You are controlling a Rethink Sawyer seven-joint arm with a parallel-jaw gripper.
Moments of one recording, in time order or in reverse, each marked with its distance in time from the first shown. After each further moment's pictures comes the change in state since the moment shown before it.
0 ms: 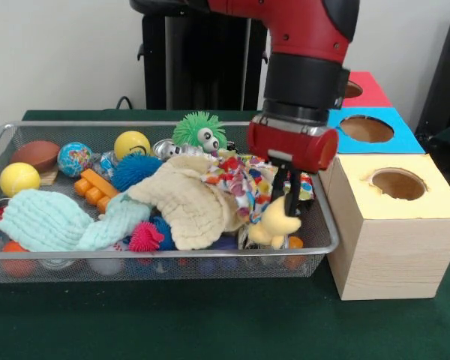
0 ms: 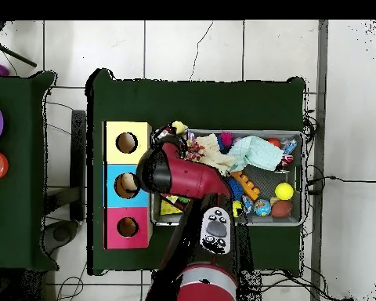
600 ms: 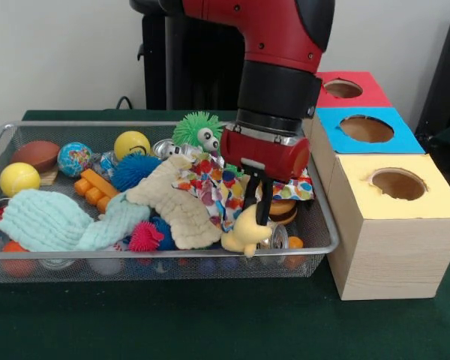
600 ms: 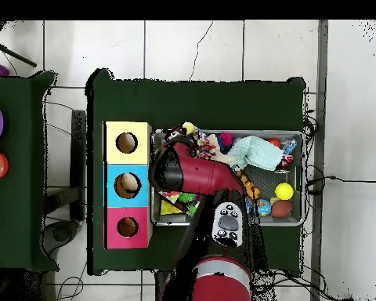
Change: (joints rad) arm -0.043 0.049 -0.008 -0.058 -0.110 0.018 0.000
